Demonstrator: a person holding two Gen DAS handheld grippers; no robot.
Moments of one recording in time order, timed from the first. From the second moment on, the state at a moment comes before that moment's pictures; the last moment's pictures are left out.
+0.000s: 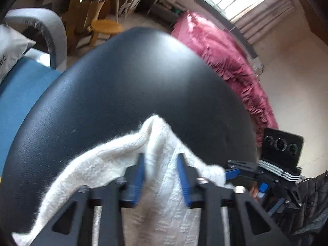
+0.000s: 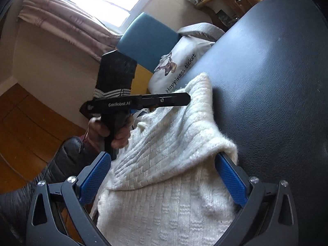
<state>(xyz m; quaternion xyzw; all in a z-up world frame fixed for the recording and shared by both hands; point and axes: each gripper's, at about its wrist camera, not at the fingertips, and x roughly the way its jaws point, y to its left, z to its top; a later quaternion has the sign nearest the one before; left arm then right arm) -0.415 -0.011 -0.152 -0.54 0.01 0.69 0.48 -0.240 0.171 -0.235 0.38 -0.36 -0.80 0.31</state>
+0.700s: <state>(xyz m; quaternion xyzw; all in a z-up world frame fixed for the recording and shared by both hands) -0.409 -0.032 -0.173 -0.50 -0.08 0.77 0.38 -0.244 0.155 -0.236 0.37 -0.33 -0.84 0.23</state>
